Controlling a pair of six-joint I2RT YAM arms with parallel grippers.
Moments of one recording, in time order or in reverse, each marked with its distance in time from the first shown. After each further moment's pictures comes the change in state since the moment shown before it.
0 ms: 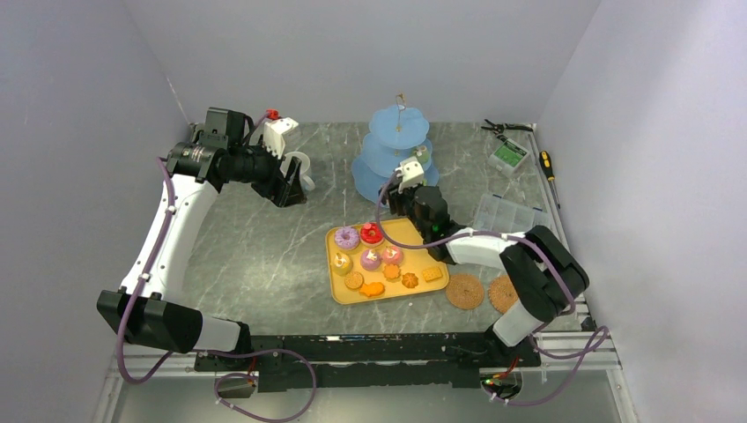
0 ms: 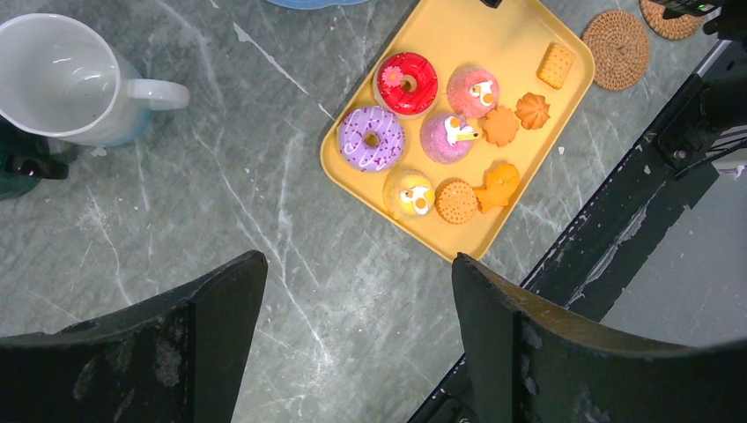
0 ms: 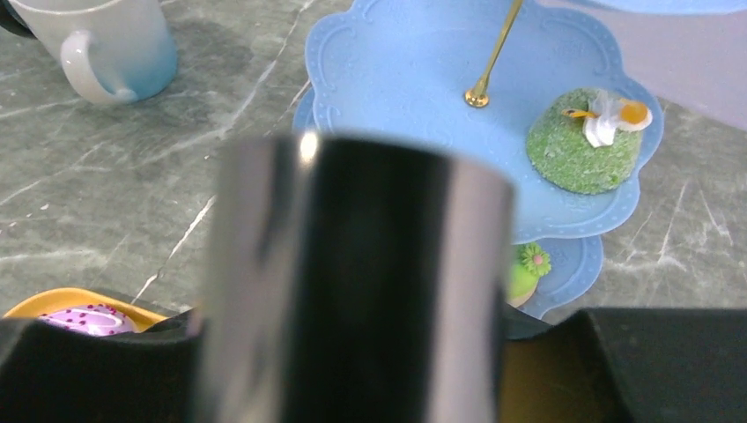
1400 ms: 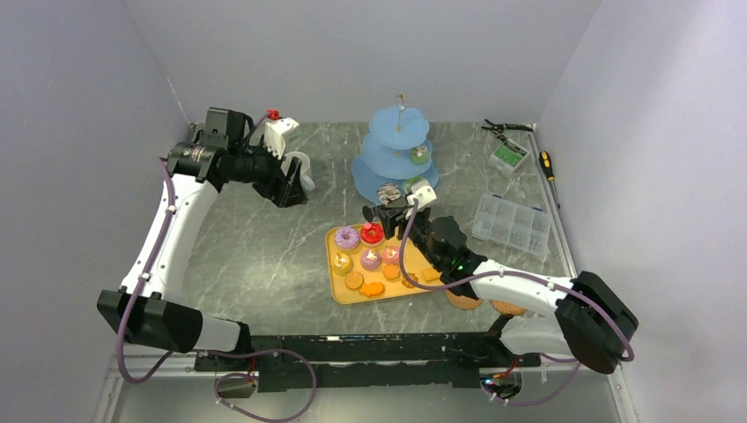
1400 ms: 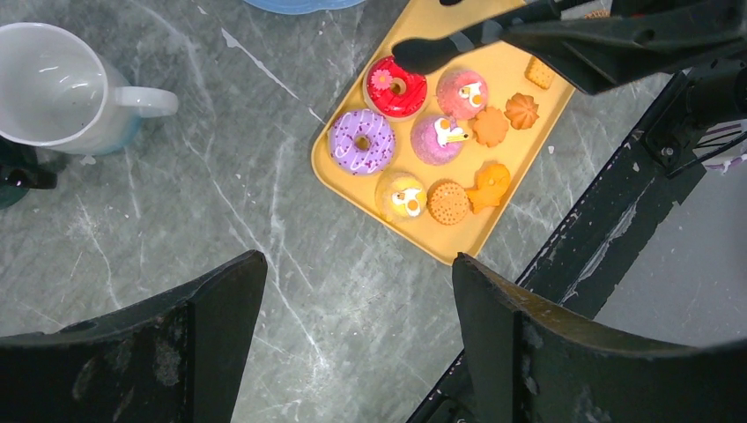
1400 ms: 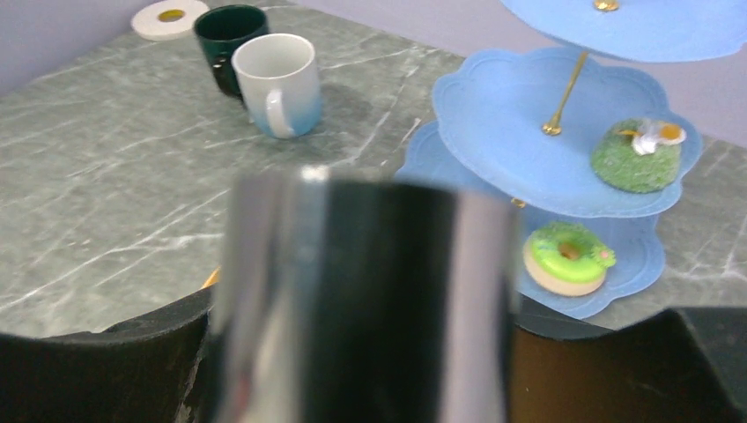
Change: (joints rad) left arm 0.000 0.001 0.000 0.000 0.027 0.006; right arm 0.176 -0.328 -0.185 0.002 0.043 0.072
